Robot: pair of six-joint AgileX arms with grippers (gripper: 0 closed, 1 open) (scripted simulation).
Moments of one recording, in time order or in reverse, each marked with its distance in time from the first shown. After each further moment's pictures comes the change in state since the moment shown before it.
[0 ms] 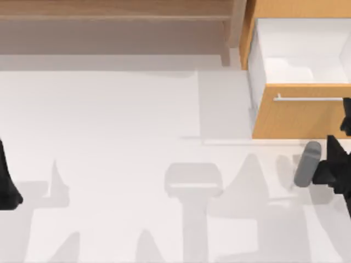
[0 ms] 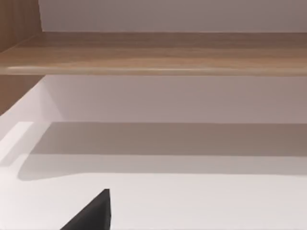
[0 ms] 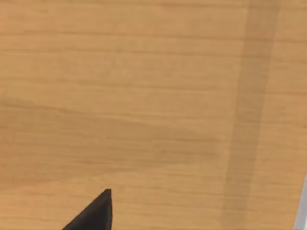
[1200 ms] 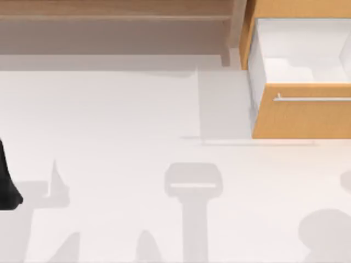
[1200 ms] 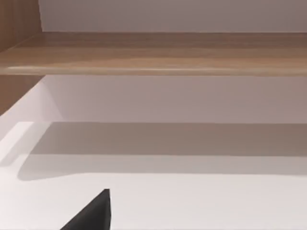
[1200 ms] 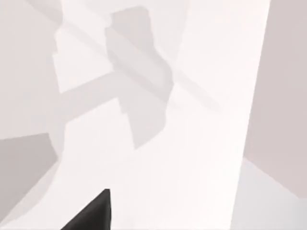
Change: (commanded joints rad) left arm 0.000 0.000 0.000 0.000 0.000 0.000; right arm -0.698 -0.504 0.270 -1.421 -0.136 0.519
